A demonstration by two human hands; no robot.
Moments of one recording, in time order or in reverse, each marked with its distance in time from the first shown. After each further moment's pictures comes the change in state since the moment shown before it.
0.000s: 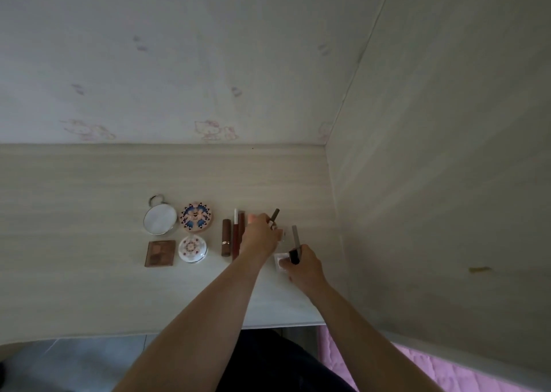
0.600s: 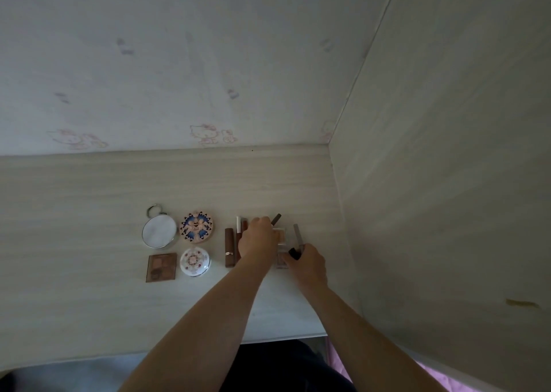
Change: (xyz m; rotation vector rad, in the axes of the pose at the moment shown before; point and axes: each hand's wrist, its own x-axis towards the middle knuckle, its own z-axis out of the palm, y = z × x) left_hand 0.025 -0.003 -0.003 0.448 0.060 0.106; right_hand 0.024 -0.013 0.016 -0.137 0.186 0.067
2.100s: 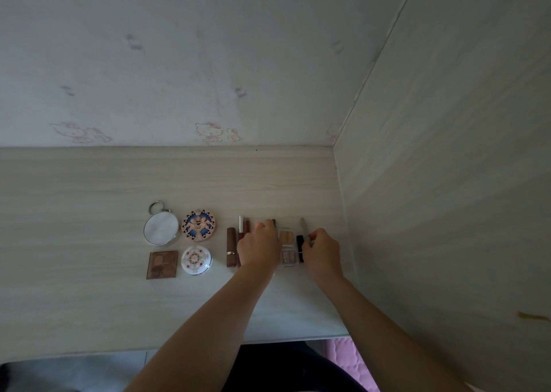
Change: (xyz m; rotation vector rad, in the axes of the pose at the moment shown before) left_hand -0.016 -0.006 0.004 0.202 0.113 0.109; right_hand 0.019 -0.014 -0.028 -0.134 0.128 -0.163
